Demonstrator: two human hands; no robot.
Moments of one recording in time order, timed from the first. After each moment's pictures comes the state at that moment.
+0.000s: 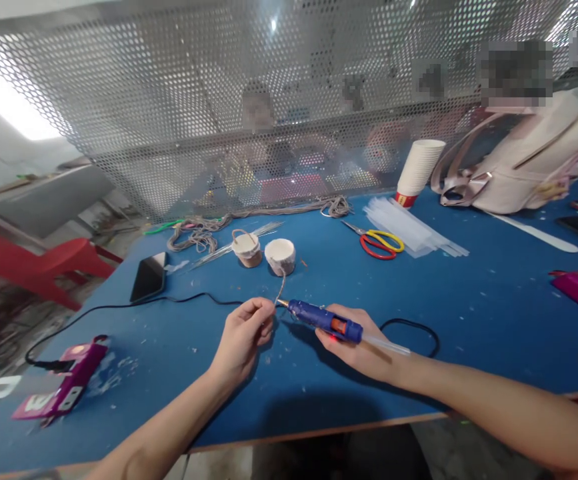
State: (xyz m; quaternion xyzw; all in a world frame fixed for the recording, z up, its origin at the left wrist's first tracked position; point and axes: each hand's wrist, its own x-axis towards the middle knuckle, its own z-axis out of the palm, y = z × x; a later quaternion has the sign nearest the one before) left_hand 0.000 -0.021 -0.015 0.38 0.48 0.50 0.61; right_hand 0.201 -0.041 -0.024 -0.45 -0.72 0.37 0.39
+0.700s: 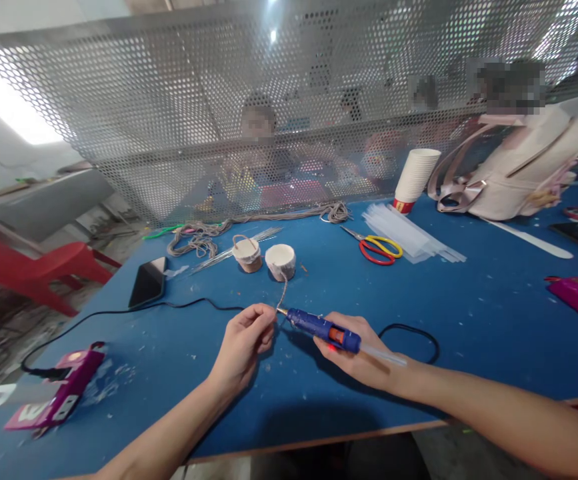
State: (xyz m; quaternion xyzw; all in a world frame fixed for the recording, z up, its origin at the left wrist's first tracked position) left_hand -0.001 -0.022 -0.014 0.39 0.47 0.50 0.61; right_hand 0.198 -0.040 -0.030 -0.45 -0.75 0.31 0.38
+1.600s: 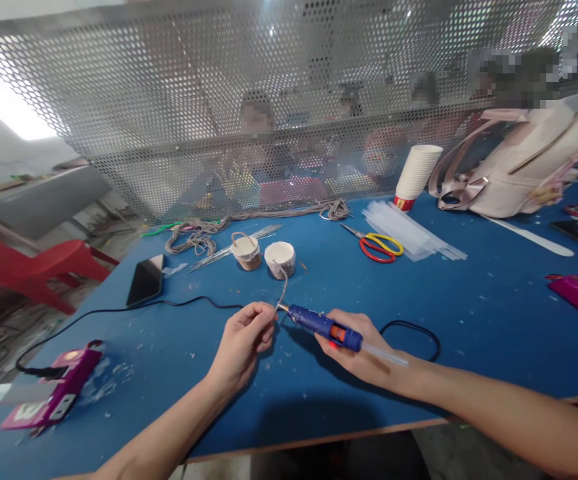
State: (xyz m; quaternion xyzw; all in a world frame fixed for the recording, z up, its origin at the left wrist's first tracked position) left_hand 0.001 -0.024 -0.010 0.38 0.47 0.50 0.62; right_hand 0.201 -0.040 -0.033 -0.46 -0.76 0.26 0.37
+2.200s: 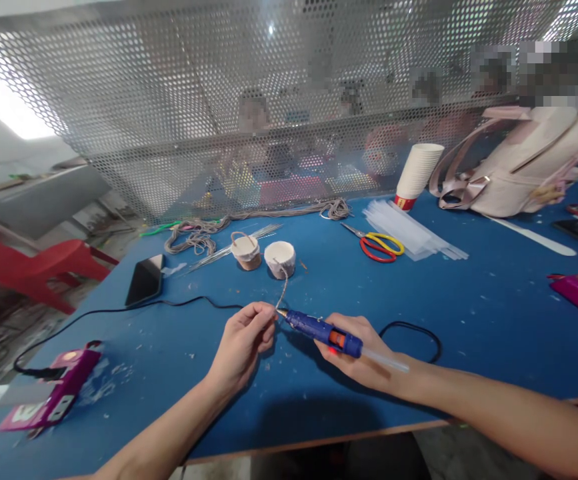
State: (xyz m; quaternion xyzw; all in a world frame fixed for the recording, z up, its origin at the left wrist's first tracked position) left_hand 0.001 -0.023 -0.012 0.38 0.46 0.50 0.63; right_hand 0.201 -0.042 -0.037 -0.44 -0.76 0.27 0.38
